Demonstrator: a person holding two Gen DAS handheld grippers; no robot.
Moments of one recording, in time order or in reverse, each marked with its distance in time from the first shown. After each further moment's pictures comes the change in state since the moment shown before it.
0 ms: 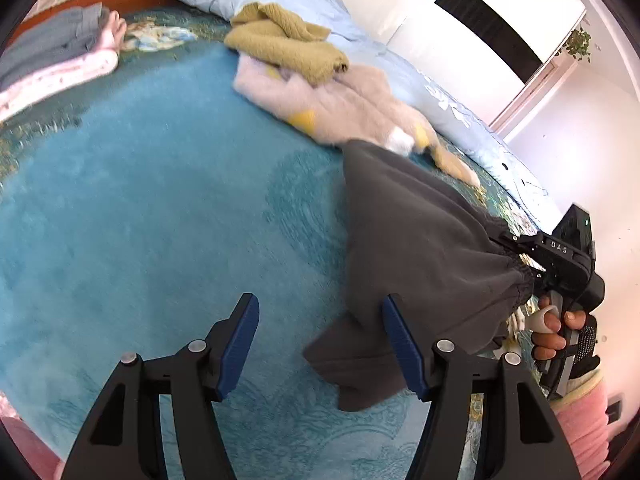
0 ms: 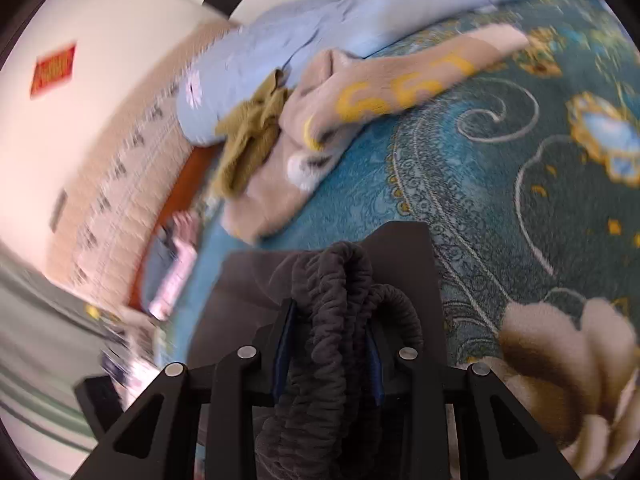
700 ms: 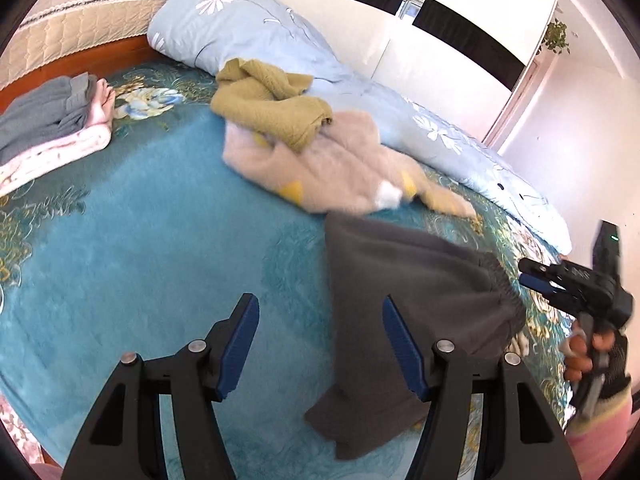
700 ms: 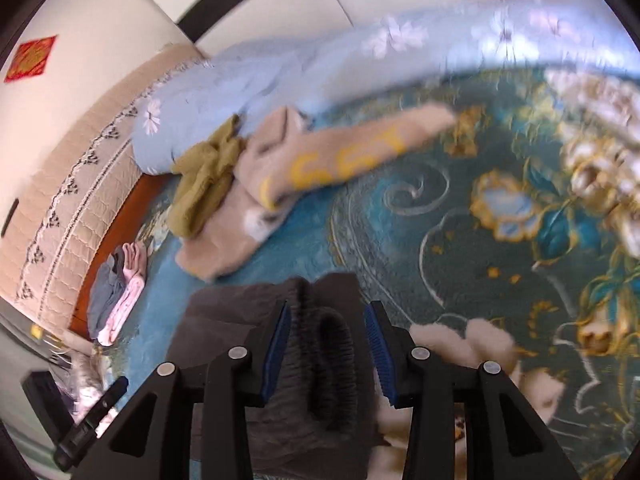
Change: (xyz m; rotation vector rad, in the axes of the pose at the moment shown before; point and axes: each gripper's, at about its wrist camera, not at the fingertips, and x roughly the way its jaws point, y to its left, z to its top) left arm -0.017 -0.027 0.040 0.104 -0.119 0.014; right arm -0.068 0.047 -0.002 -0.083 -0.171 -0.296
